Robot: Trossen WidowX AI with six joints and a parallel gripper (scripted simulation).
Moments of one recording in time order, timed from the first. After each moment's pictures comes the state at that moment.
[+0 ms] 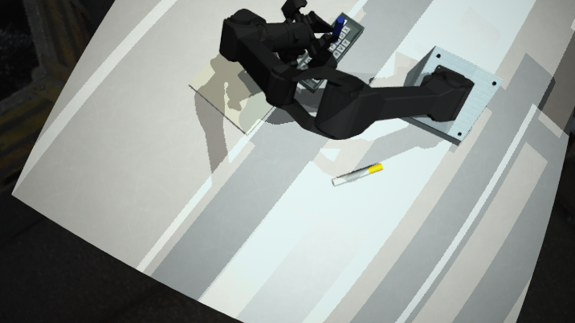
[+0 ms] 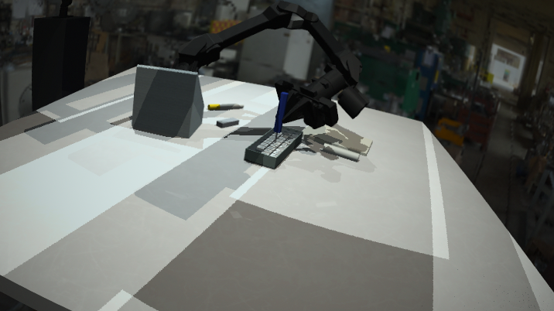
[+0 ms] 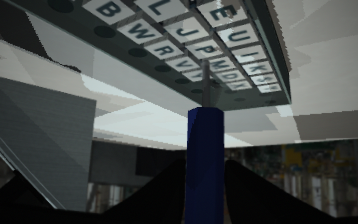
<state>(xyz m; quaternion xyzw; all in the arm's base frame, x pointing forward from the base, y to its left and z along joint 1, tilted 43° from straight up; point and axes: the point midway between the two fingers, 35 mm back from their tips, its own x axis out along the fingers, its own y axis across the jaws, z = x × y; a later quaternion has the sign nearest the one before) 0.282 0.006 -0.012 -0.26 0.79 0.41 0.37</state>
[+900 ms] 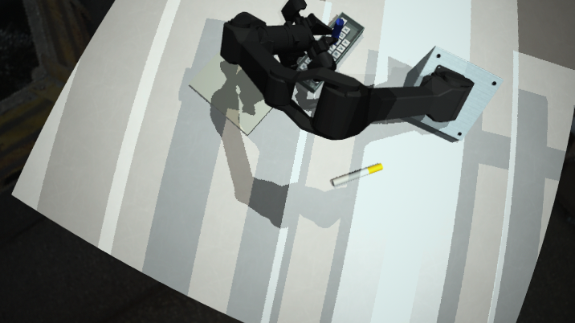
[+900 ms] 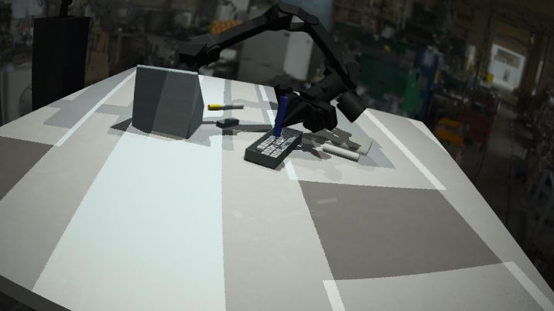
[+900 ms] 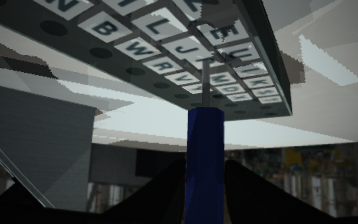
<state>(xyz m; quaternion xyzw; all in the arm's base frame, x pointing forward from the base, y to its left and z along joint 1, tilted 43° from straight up) 0.282 0.012 -0.020 -0.26 0.79 0.41 0.37</state>
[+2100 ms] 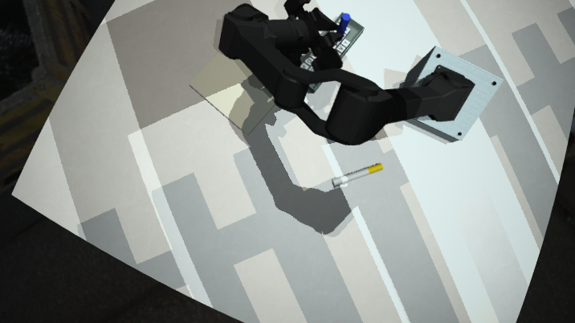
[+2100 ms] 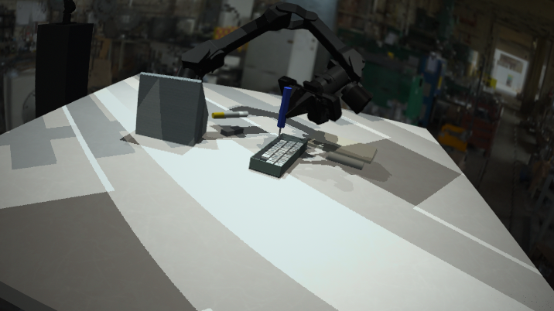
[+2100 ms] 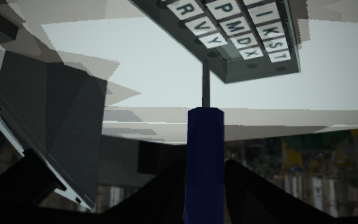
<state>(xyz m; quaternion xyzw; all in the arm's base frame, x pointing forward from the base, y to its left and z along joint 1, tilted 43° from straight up) 0.273 -0.008 0.013 -0.25 0.79 0.41 0.37</state>
